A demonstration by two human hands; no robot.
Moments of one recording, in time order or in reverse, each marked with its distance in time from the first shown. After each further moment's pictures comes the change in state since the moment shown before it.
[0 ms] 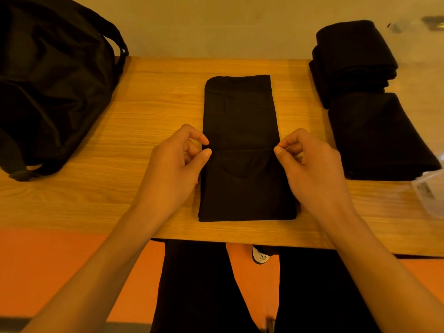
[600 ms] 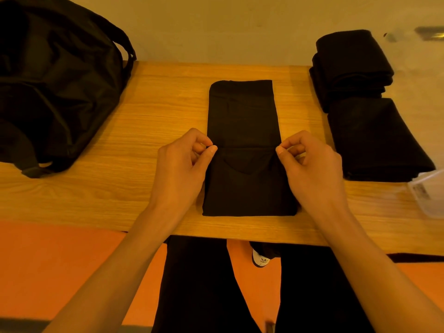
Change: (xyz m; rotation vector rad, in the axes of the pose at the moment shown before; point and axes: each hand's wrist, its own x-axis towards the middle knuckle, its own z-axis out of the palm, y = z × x) left_hand -0.005 0.001 0.010 0.113 0.188 0.090; right_hand -0.003 -0.002 0.003 -0.001 0.087 0.006
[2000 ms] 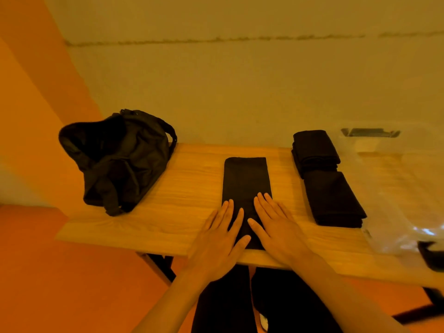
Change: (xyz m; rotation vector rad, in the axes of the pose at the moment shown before) left_hand -0.066 0.009 0.004 0.720 -0.416 0.288; right_hand -0.028 0.004 0.006 -0.579 -0.407 -0.388
